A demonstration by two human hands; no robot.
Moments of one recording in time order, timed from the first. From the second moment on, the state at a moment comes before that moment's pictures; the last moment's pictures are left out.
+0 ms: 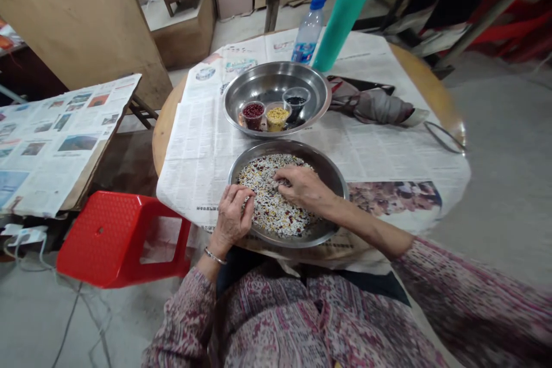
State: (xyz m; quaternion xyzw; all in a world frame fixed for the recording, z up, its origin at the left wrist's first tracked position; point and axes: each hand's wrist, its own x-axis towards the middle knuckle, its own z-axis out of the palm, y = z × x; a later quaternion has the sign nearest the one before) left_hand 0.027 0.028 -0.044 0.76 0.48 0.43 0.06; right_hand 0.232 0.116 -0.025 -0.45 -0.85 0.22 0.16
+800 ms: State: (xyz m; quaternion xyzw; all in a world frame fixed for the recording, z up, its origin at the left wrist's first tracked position) left_hand 0.027 0.028 -0.044 0.76 0.47 0.45 0.06; right_hand 0.241 0.132 -0.039 -0.39 -0.90 0.08 0.17
